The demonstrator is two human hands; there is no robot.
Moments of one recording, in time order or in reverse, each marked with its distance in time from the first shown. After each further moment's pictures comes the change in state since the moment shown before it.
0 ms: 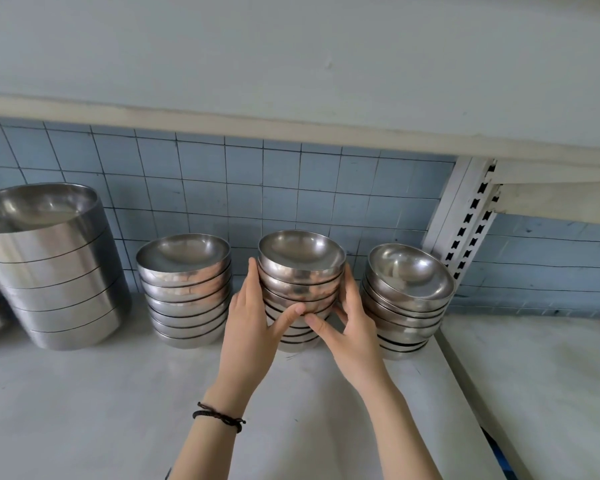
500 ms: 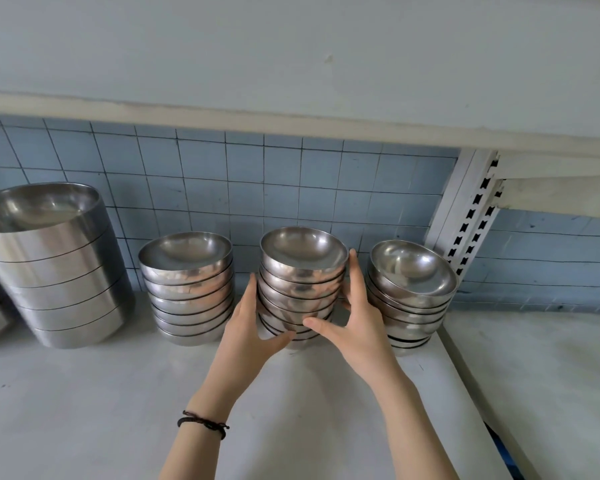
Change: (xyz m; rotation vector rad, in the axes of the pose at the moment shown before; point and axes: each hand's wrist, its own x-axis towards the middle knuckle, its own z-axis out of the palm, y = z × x) left_hand -0.008 -0.033 -0.003 -0.082 -0.163 -0.089; right_hand 0.006 0.006 -0.011 -0.127 -0.046 0.004
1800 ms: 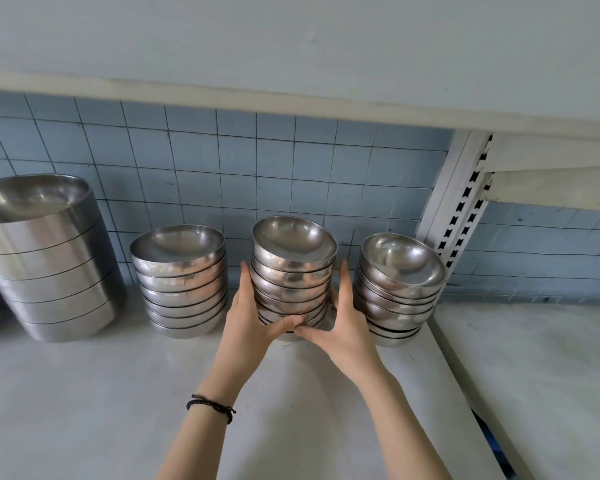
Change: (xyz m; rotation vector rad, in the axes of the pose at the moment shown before) left_hand 0.007 0.007 0.012 -0.144 0.051 -0.009; right_hand -0.009 0.021 0.011 -0.074 -0.010 0.062
